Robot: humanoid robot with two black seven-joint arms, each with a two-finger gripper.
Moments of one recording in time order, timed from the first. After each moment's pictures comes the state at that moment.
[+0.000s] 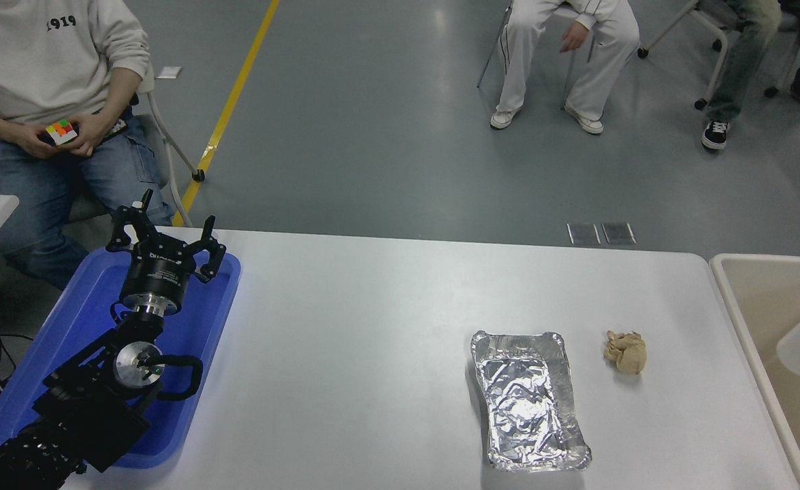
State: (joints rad) left arm -0.62 0.18 -0.87 -0.41 -0.09 -0.57 -0.51; right arm 2.26 -0.80 -1.71 1.22 -0.62 0.78 0.33
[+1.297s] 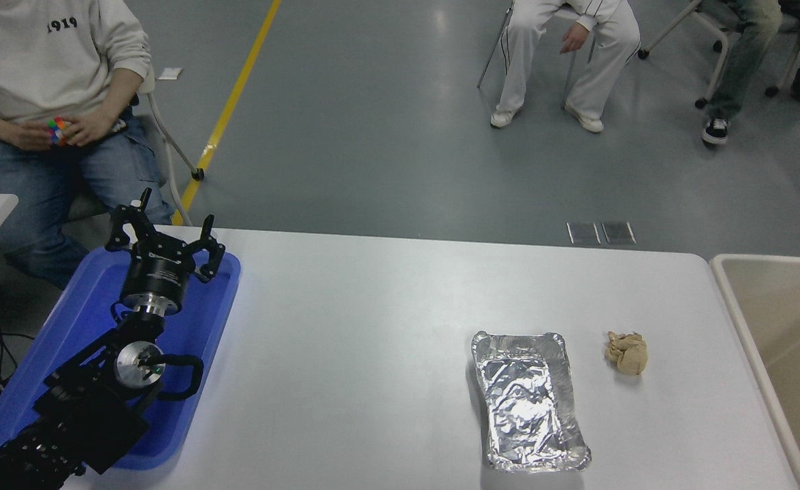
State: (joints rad) left arm -0.62 0.18 -0.87 -0.41 -0.09 -0.57 -0.51; right arm 1.82 -0.91 -1.49 0.78 -0.52 0.79 0.33
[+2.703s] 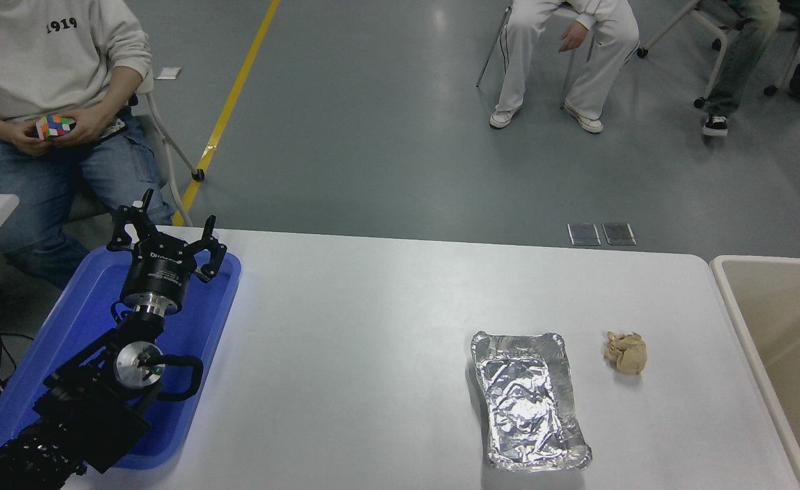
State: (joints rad) left arm -0.62 0.18 -0.87 -0.41 -0.09 -0.57 -0.51; right arm 0.67 -0.61 -0.71 0.13 -0.26 0.18 -0.08
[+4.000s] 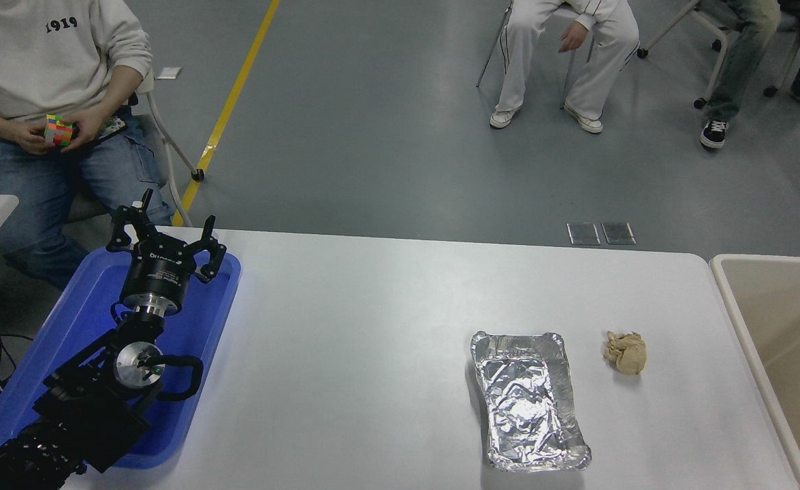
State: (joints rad) left arm -0.62 0.18 -0.87 -0.41 -0.09 -0.57 -0.51; right arm 0.65 -0.54 -0.64 0.13 -0.24 -0.11 -0.16
